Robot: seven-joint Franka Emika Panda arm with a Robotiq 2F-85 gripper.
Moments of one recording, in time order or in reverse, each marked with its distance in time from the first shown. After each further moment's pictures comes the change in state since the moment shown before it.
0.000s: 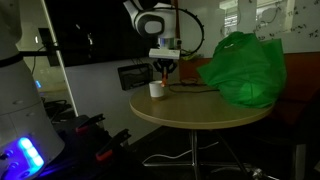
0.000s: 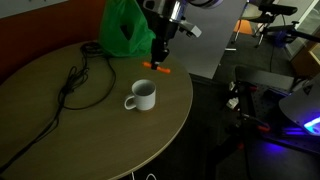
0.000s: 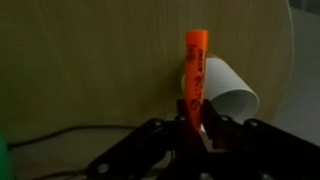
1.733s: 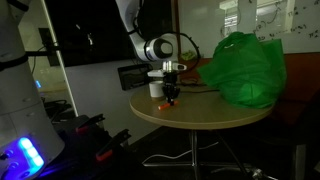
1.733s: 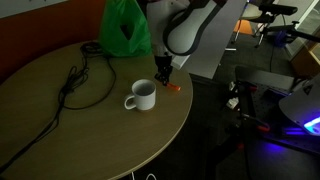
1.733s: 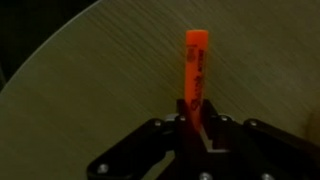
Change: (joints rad) arm 0.275 0.298 -0.311 0.154 -0.568 -0.112 1.266
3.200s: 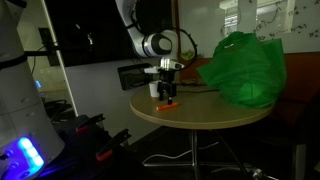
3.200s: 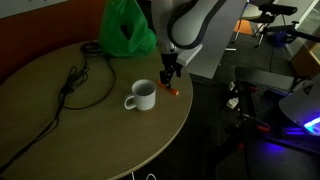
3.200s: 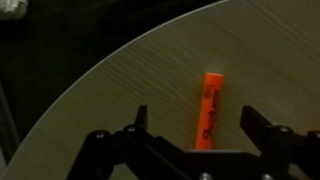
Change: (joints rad) arm -0.047 -0.062 0.036 -0.056 0.036 -0.105 0.046
